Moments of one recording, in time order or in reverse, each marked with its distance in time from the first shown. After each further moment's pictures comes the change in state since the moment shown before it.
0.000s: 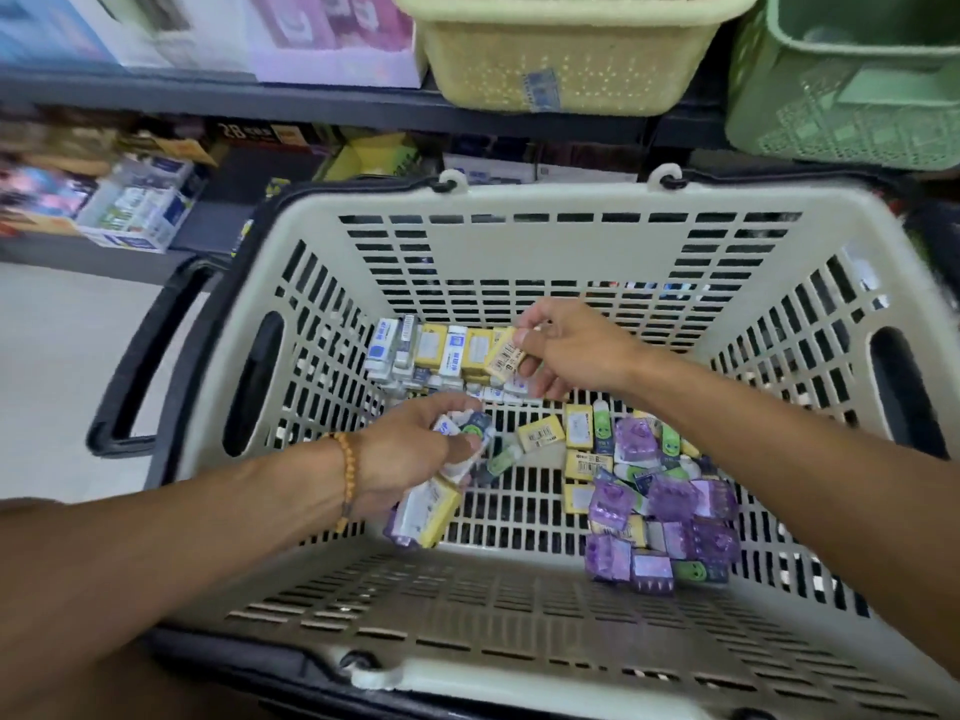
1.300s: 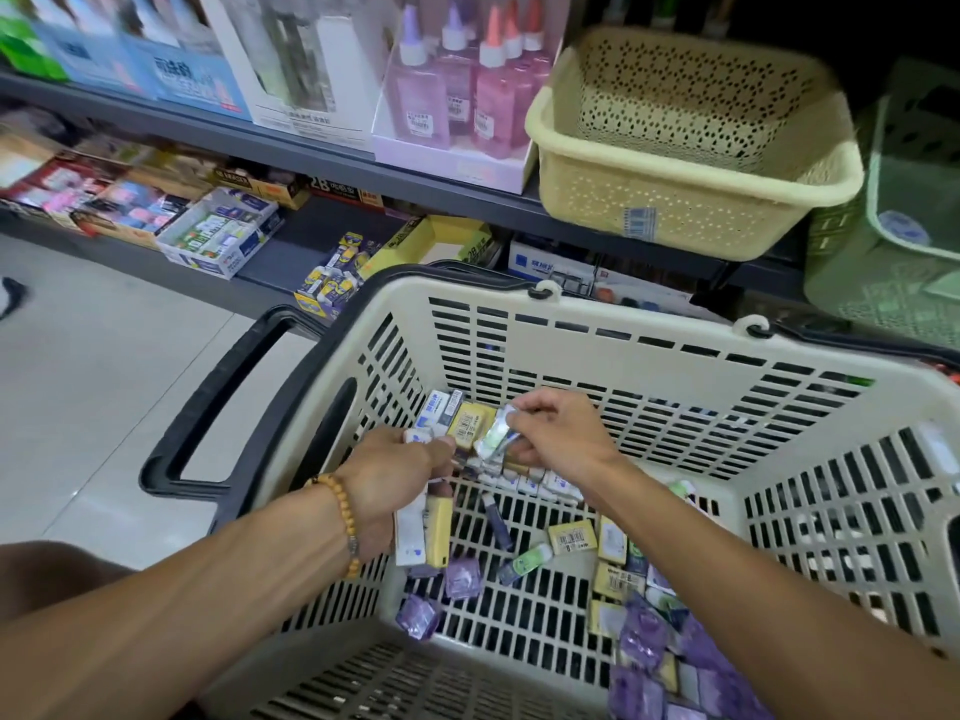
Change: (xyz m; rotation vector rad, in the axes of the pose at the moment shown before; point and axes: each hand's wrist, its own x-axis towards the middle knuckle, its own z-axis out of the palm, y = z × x) left_hand -0.006 0.016 -0.042 -0.511 0.463 -0.046; right_hand 0.051 -0.012 0.047 0.170 0.168 -0.004
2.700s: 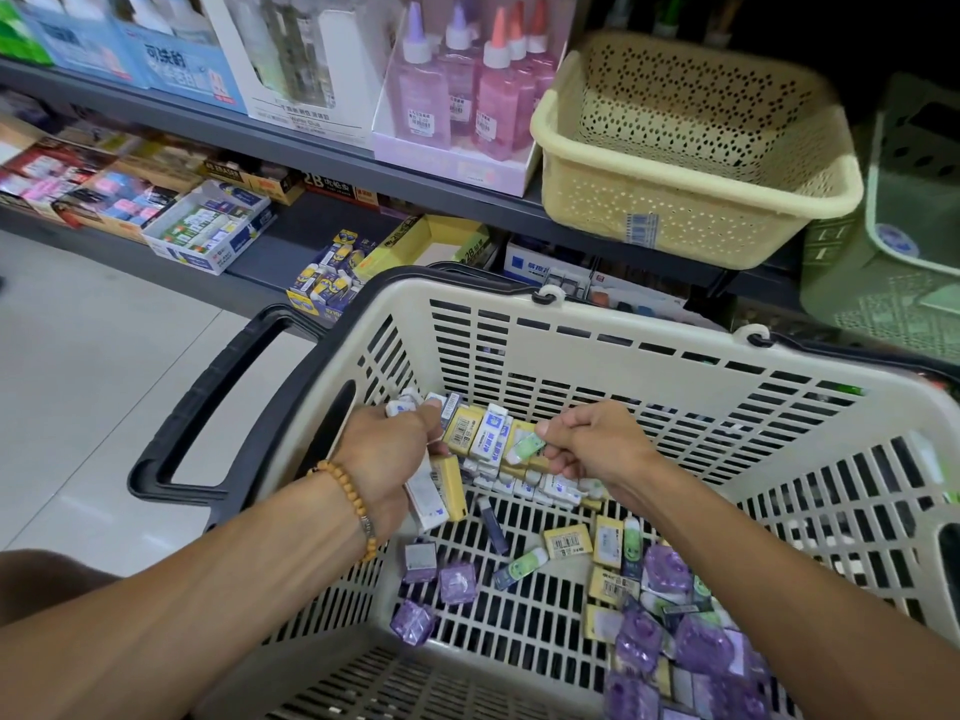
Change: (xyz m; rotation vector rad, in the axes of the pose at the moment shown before) left_hand 0.009 0.011 0.007 -0.249 0.106 0.071; right_hand -0.007 -0.003 -0.031 0.040 -0.008 0.183
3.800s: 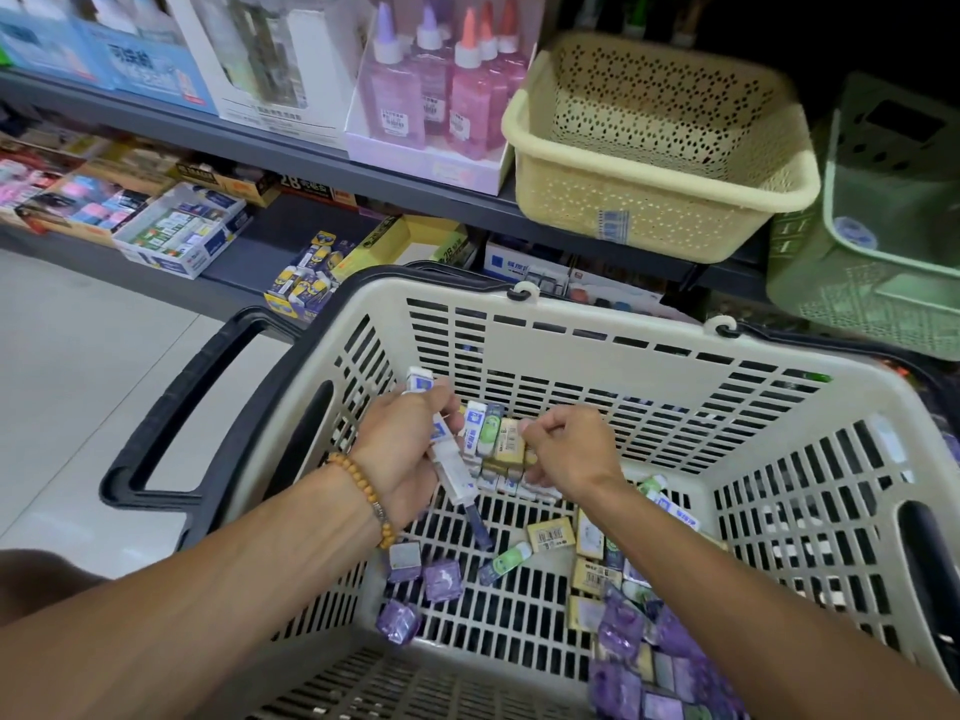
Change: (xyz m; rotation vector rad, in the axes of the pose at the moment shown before) left_hand -0.003 0.001 0.024 -0.198 -0.188 -0.038; right_hand -0.012 0.012 0.019 -0.210 0.251 -0.147
